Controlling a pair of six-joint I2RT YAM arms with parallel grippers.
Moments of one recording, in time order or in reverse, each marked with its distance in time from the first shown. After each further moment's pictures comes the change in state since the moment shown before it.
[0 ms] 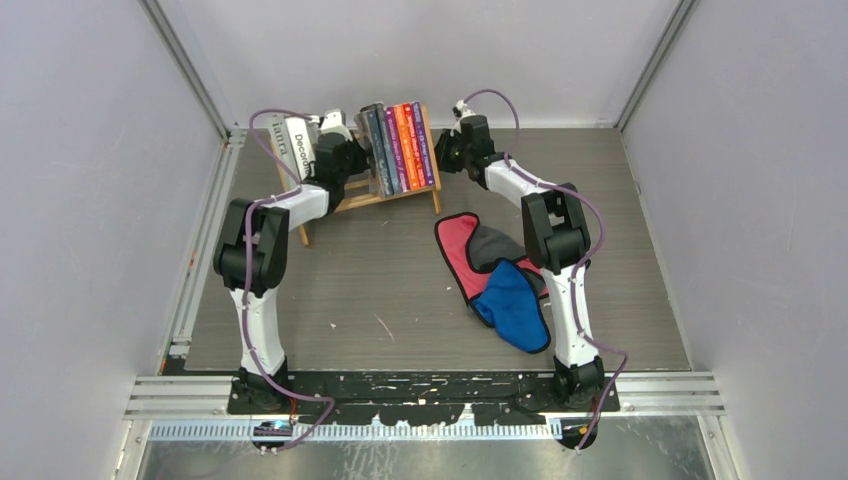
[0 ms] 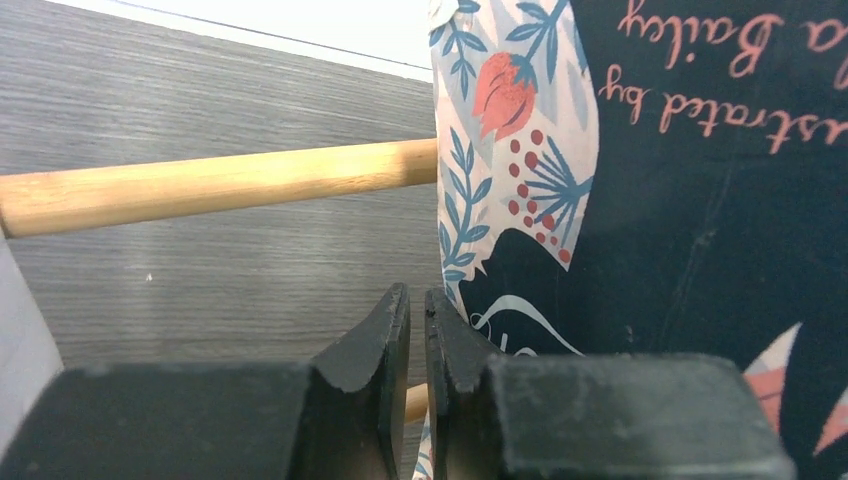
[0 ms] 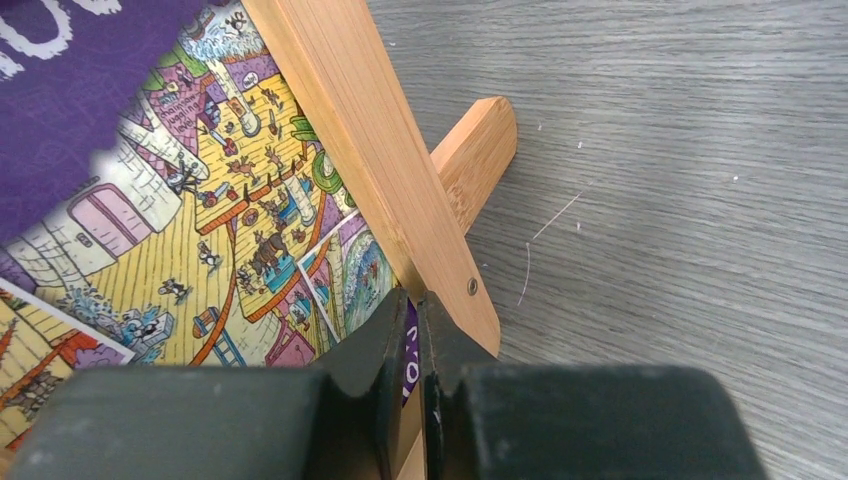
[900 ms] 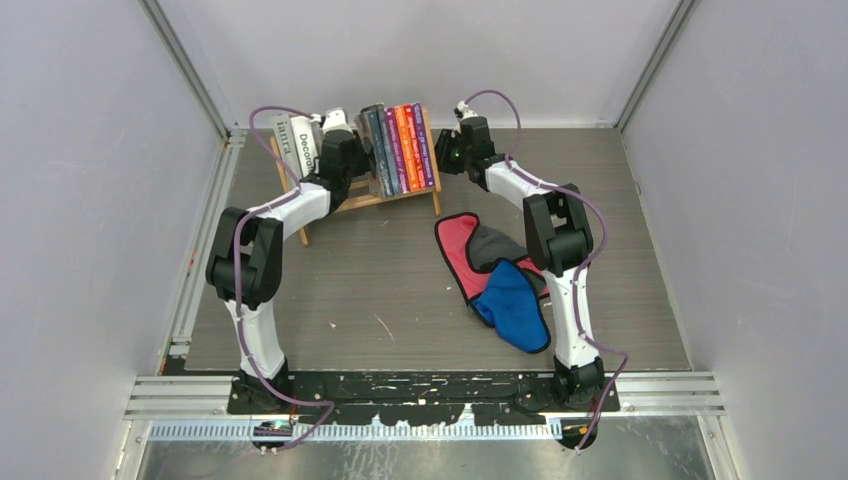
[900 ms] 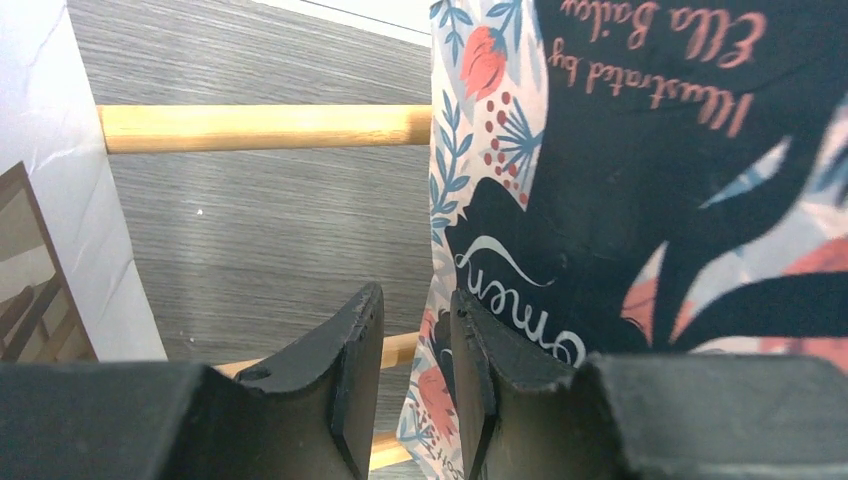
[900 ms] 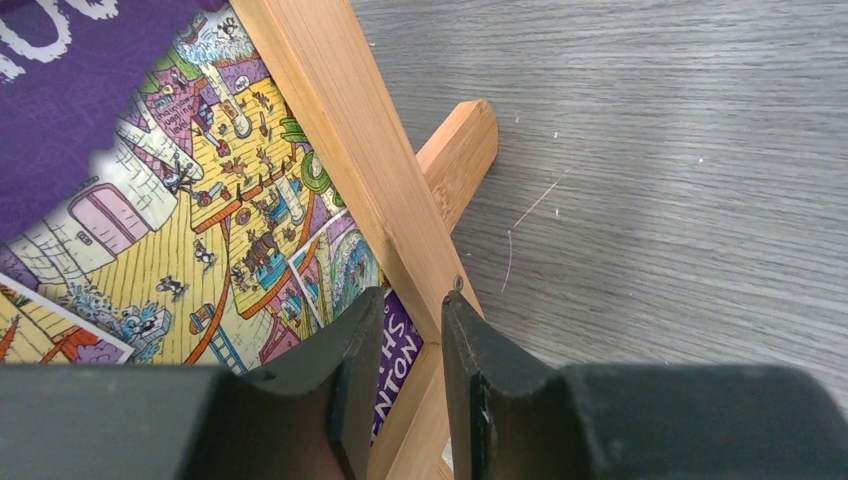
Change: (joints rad) left arm -0.053 -0.102 0.001 -0.201 -0.158 -0.021; right arm 0.006 -0.039 -0.043 -0.001 0.058 -0.013
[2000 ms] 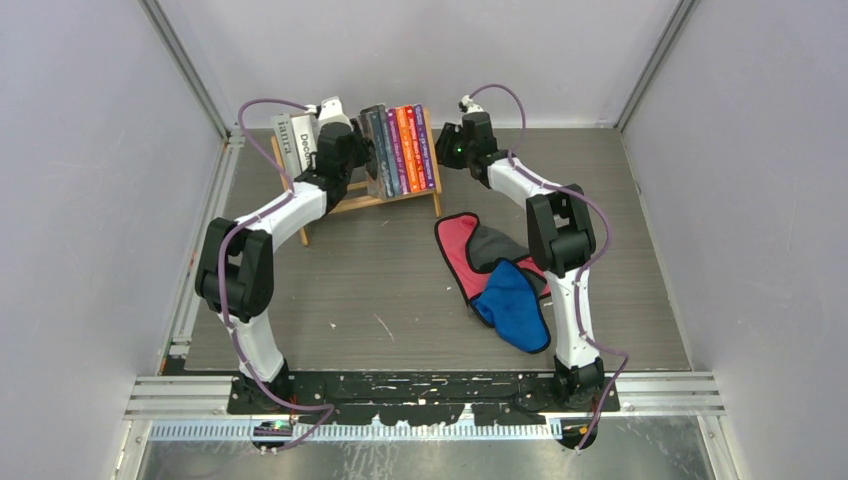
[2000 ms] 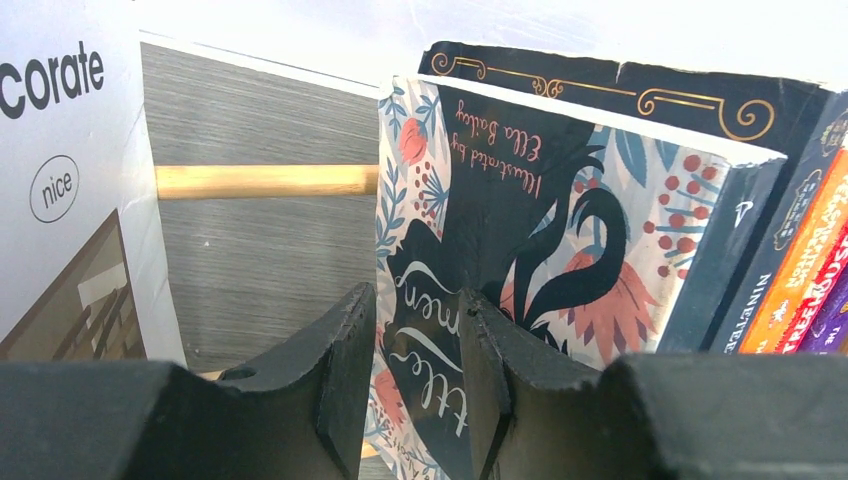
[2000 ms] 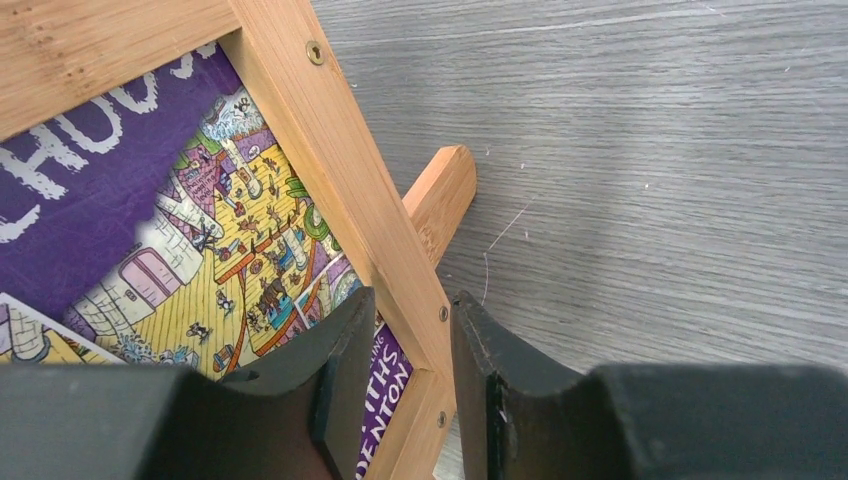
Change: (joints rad) left arm -0.029 -0.107 -0.001 -0.021 -0.053 0.006; right arm -0.006 -0.019 0.013 -0.014 0.071 -0.006
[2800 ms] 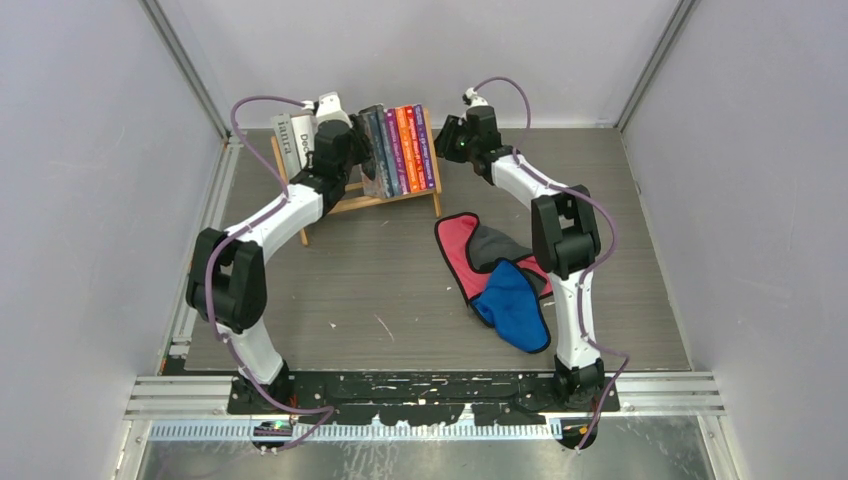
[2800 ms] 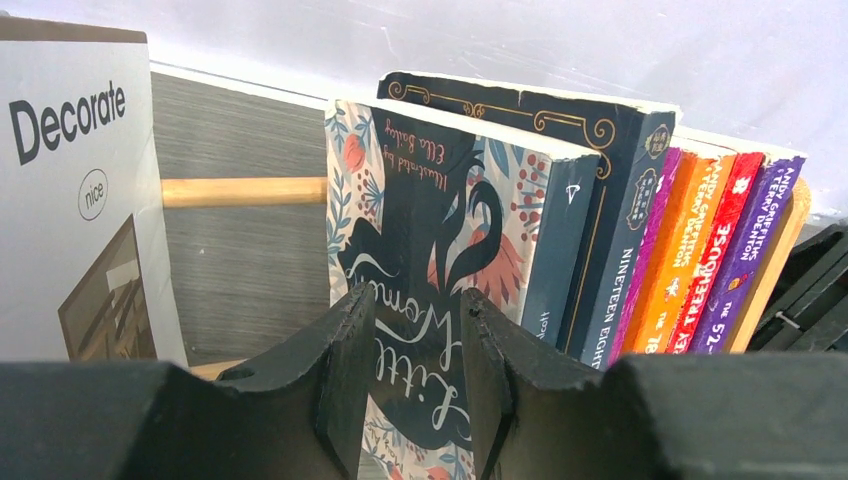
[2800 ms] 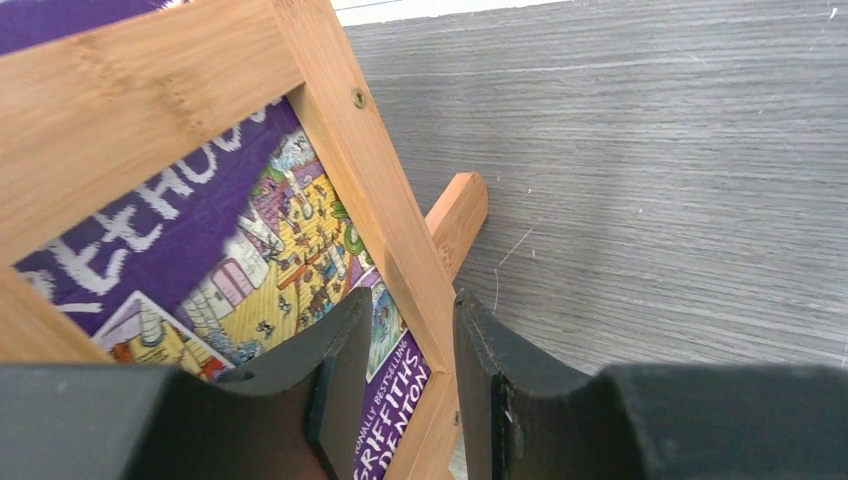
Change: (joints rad) left arm -0.019 -0.076 -0.011 -0.024 -0.015 0.006; right arm -0.010 -0.029 0.003 0.001 -0.001 0.001
